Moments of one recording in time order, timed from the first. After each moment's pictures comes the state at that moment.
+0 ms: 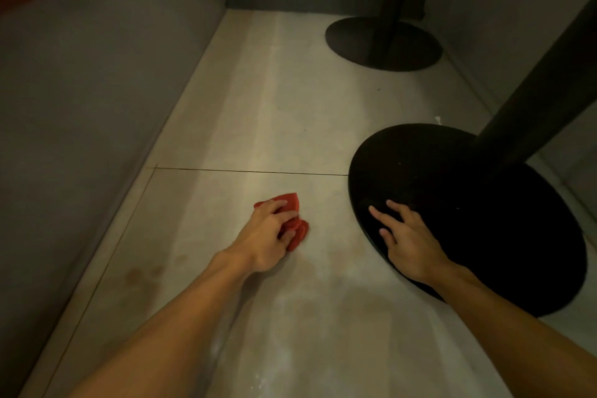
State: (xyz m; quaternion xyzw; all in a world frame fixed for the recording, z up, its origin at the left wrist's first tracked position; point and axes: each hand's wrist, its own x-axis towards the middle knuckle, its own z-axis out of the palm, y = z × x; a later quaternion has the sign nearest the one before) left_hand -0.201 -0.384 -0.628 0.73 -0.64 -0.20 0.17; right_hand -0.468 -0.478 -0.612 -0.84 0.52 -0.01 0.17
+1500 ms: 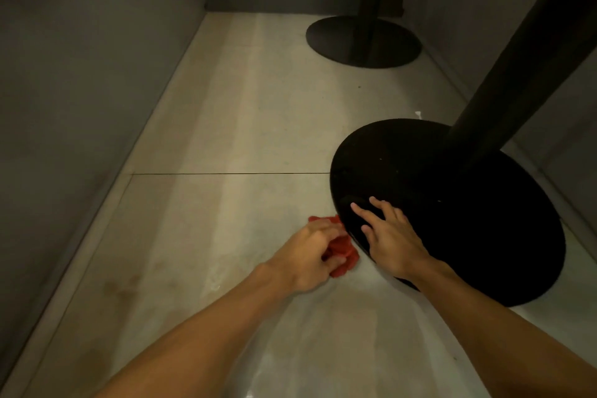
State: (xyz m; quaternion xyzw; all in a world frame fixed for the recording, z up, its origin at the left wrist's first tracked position) left_hand -0.292 -0.399 -0.619 0.61 -0.73 -0.23 0.19; right_hand -0.470 -0.477 -0.619 -0.83 0.52 0.00 0.18
